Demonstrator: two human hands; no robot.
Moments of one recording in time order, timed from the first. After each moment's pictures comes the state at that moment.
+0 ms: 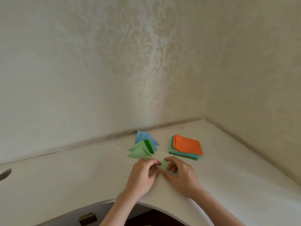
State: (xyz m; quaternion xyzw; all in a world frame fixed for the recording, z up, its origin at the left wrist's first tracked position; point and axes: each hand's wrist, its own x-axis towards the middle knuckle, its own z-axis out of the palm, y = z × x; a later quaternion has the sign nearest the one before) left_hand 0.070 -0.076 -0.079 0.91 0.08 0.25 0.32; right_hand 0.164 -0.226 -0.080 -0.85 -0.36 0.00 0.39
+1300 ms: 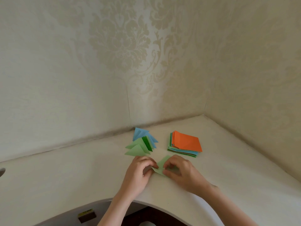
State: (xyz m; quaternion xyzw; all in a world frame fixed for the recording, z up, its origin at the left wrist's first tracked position) left_hand 0.066 -0.069 -0.088 0.90 0.07 0.25 0.35; right_hand 0.177 -0.239 -0.069 -0.81 -0.48 0.04 0.35
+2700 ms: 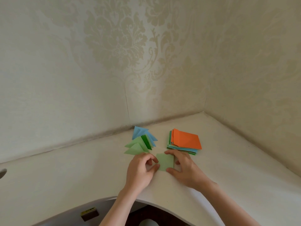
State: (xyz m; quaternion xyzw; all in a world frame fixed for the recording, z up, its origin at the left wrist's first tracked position) left_hand 0.077 -0.080 -0.081 0.90 0.15 0.24 0.33; right_hand 0.182 -0.243 -0.071 -0.83 -0.40 0.08 0.36
